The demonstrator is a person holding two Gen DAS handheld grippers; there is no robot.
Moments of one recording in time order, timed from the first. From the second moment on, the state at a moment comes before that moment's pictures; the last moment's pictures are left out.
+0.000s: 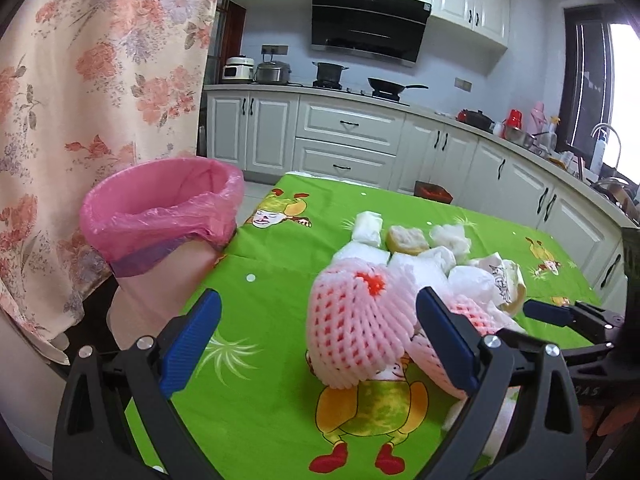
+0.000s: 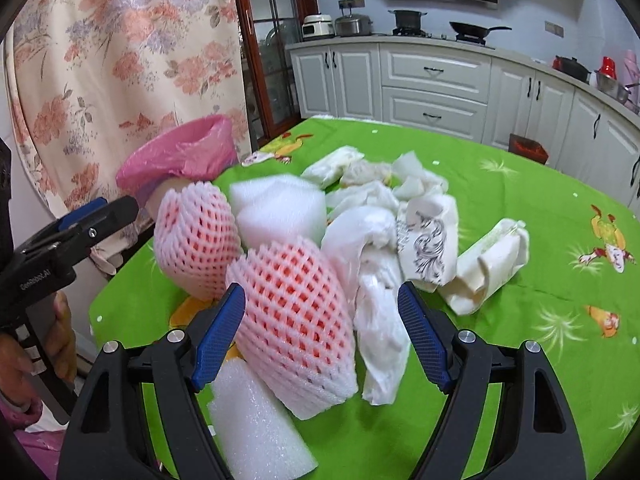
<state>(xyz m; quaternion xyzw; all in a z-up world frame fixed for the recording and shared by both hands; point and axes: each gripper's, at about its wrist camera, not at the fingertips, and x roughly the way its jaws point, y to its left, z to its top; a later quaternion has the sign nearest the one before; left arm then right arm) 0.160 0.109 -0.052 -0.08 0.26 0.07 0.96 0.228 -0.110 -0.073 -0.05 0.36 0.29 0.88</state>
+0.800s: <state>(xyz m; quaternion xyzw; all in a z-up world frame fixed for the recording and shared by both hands) 0.194 0.089 -0.083 -0.06 0.30 0.07 0.95 0.228 -0.104 -0.101 -0.03 0.39 0.34 0.86</state>
